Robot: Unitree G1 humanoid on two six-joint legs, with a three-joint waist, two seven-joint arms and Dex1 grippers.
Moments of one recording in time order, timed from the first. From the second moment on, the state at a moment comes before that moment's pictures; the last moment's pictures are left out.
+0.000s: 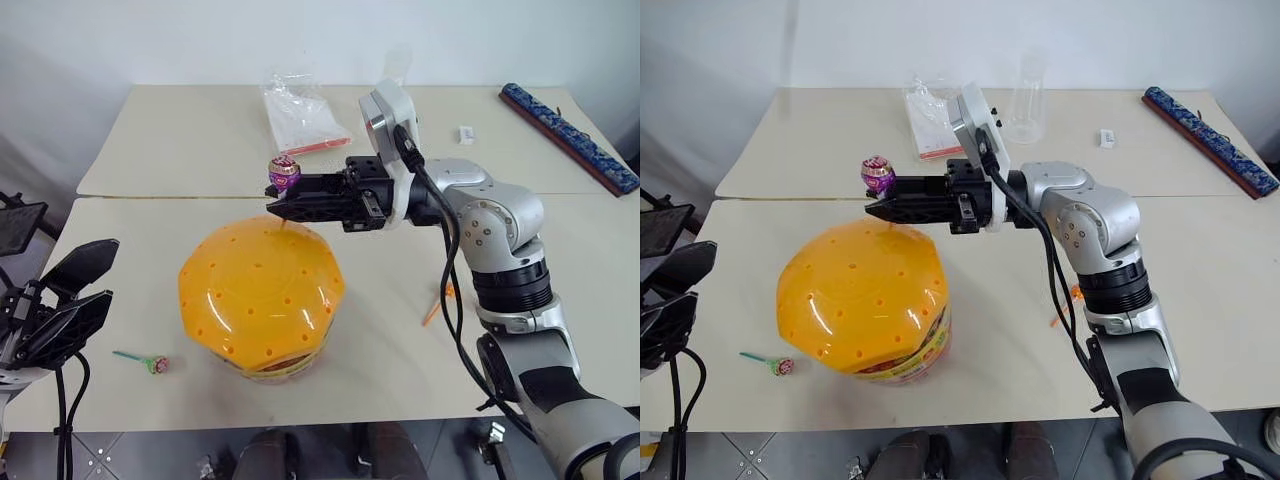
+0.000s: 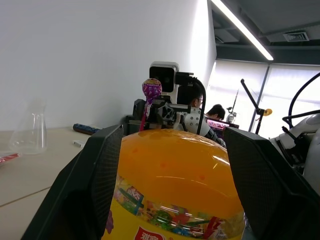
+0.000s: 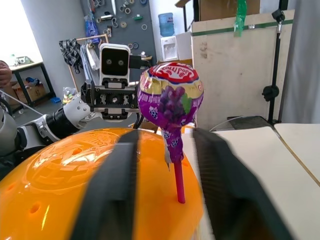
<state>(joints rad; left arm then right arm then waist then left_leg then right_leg) 0.09 0.65 0.78 -0.35 -1.31 0.56 -1.15 -1.04 -0.34 0.12 0.01 0.73 0.74 1.14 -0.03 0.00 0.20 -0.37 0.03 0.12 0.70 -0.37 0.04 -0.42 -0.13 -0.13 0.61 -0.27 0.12</state>
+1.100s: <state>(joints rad) -0.06 0.77 0.70 -0.34 -1.35 0.63 -1.18 -0.58 -1.10 0.14 0.54 0.14 0.31 1.26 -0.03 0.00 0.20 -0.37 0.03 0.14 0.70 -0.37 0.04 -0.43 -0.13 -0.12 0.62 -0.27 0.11</state>
